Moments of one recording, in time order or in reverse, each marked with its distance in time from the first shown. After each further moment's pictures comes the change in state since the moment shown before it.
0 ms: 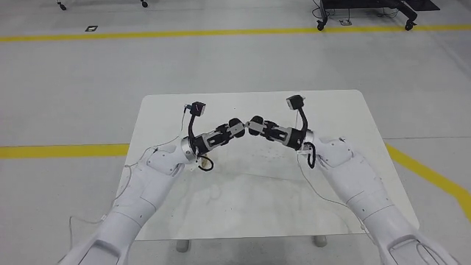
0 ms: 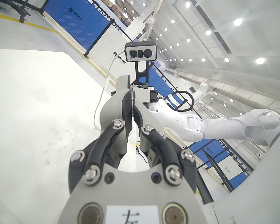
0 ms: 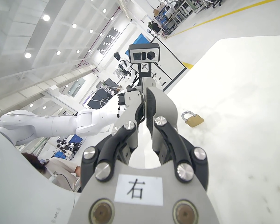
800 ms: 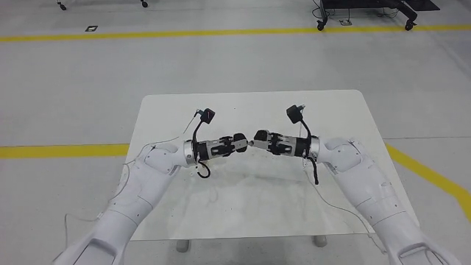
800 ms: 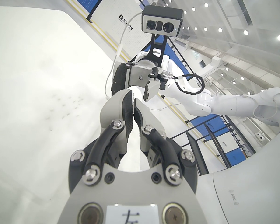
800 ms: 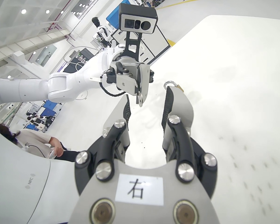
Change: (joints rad) left arm -0.017 0.024 0.033 -0.015 0.055 0.072 -0.178; right arm -0.048 0.047 0.037 -0.064 -0.177 -0.050 0.067
